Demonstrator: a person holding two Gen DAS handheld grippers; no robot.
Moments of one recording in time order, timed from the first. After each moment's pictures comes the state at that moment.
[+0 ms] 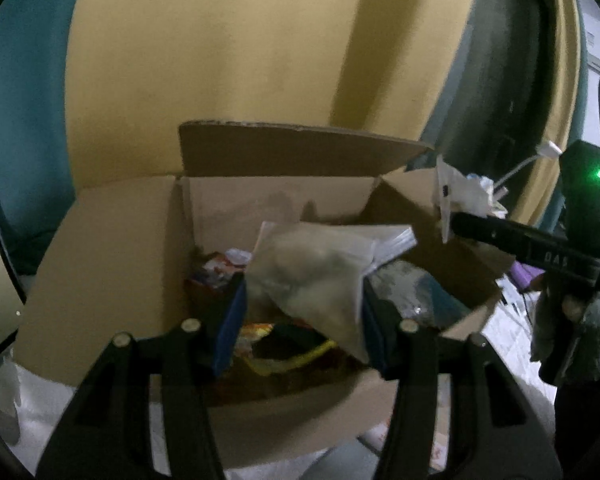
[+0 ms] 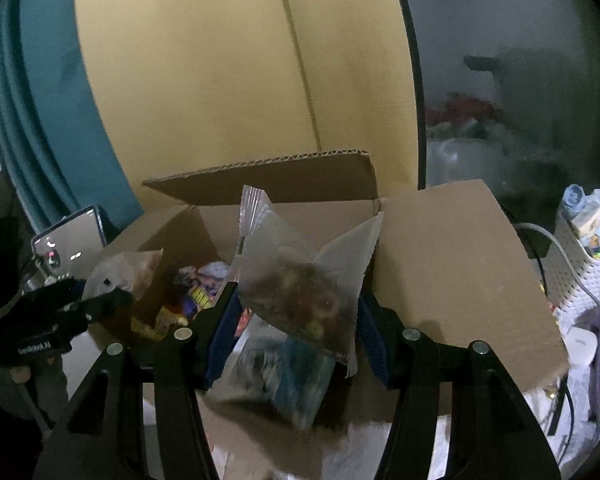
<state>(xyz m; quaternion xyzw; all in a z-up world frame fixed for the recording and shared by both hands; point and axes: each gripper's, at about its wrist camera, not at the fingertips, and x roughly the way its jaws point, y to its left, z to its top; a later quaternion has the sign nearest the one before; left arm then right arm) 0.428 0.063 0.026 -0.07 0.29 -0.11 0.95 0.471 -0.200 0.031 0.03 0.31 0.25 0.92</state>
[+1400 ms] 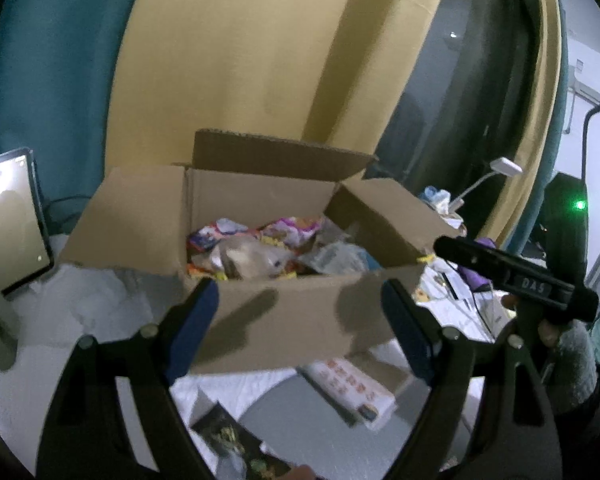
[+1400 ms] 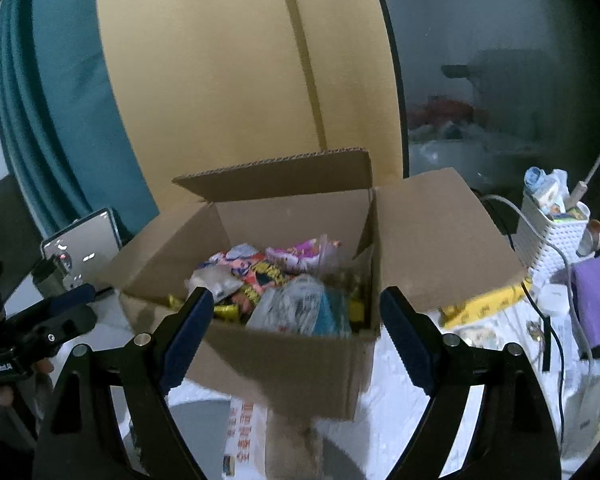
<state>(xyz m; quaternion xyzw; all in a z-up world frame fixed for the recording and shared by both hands) 0.317 0.058 0.047 -0.11 0.26 -0.13 0.95 0.388 -0.203 0.052 0.04 0.31 0.22 0.93</state>
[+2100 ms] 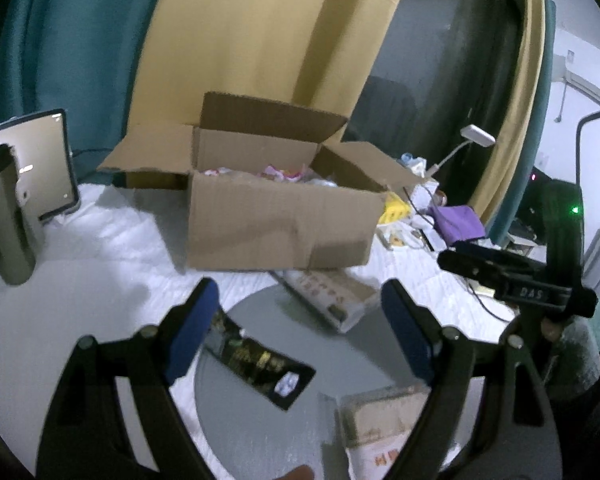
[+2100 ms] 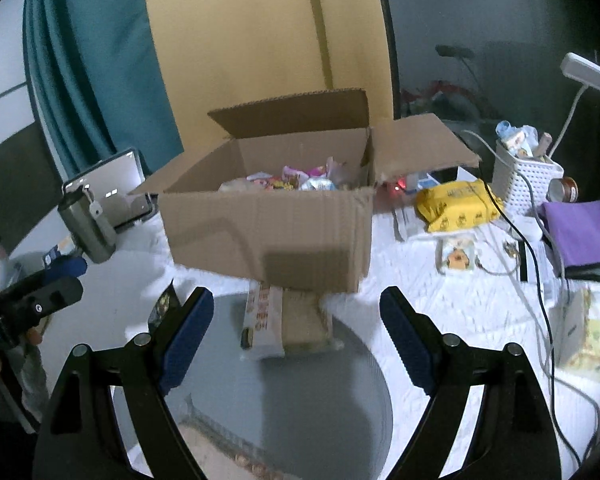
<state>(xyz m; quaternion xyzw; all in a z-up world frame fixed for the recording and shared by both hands) 0.206 0.046 0.016 -0.11 0.28 -0.13 0.95 0.270 -0.216 0.029 0.01 0.34 0.22 0.91</state>
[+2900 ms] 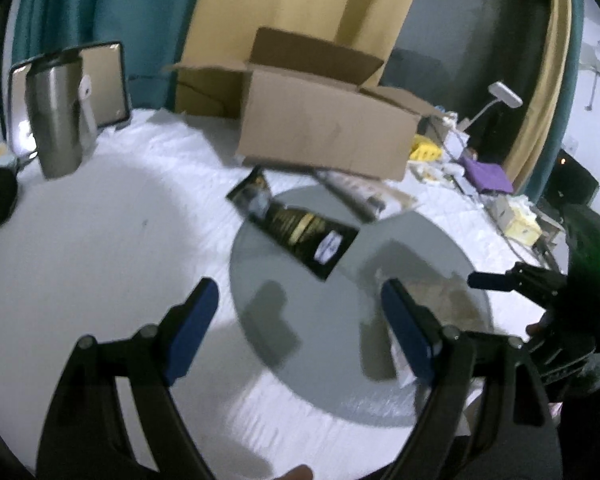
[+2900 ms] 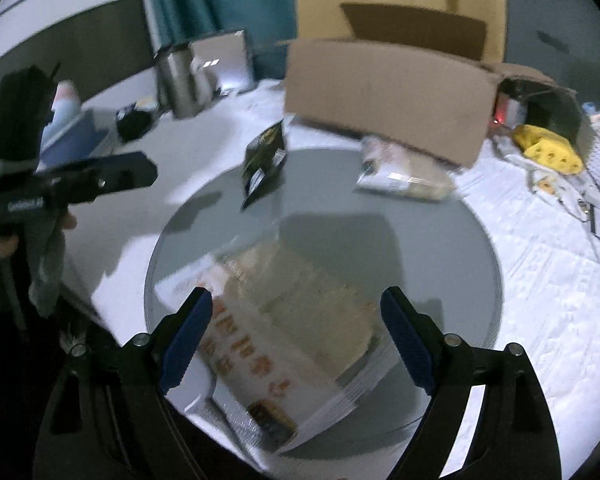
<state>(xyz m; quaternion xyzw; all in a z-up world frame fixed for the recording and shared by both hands) 0.129 0.052 -0.060 -0.11 0.34 -0.06 0.93 0.161 -0.170 -0.057 -0.10 0.40 0.36 0.84</state>
